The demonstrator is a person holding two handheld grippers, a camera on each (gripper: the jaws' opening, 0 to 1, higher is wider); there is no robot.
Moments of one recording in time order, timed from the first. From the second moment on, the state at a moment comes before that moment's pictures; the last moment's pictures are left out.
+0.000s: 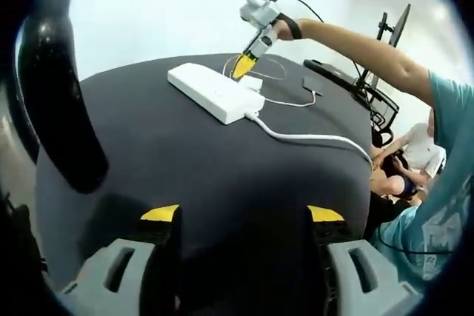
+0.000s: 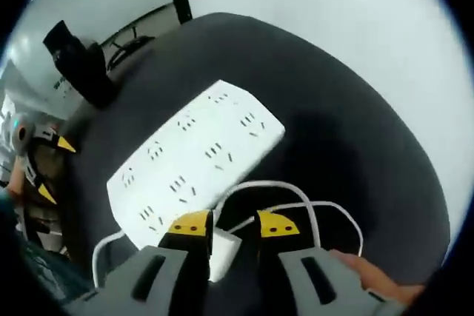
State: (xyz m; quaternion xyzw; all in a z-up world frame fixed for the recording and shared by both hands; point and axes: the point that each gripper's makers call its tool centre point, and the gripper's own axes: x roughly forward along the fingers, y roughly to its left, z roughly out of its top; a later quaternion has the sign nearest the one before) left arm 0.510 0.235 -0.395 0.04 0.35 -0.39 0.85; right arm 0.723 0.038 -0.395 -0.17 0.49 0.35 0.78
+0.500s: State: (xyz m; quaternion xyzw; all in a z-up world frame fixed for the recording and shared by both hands) left arm 0.513 0.229 -0.401 0.03 0.36 -0.39 0.85; right arm 0.718 0.033 -0.405 -0.23 0.59 0.33 0.70
